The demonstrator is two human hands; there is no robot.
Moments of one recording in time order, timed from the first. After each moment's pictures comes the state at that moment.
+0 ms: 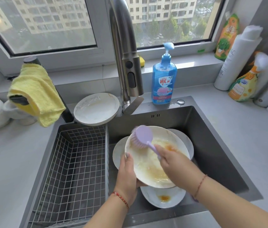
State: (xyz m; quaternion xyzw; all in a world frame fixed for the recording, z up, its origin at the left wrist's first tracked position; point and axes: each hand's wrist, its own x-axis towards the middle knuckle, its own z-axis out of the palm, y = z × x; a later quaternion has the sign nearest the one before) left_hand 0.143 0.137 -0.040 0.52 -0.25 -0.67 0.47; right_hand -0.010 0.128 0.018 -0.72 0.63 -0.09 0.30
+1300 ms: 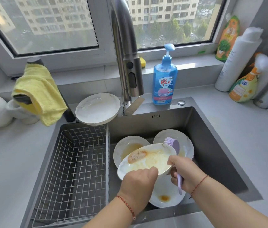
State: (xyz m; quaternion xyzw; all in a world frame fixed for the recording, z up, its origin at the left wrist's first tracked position) left_hand 0.144 0.150 -0.065 0.44 -0.86 0.07 0.23; right_hand -0.015 0.127 -0.001 -0.18 0.69 -0.32 0.63
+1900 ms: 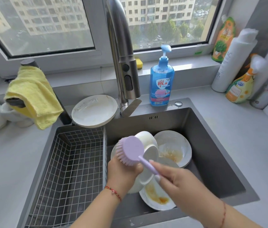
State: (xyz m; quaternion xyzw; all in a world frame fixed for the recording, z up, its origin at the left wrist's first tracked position) left_hand 0.159 0.120 -0.025 0.66 -0.53 -0.38 0.38; right_hand -0.013 0.178 0.057 -0.64 0.58 -0.21 0.46
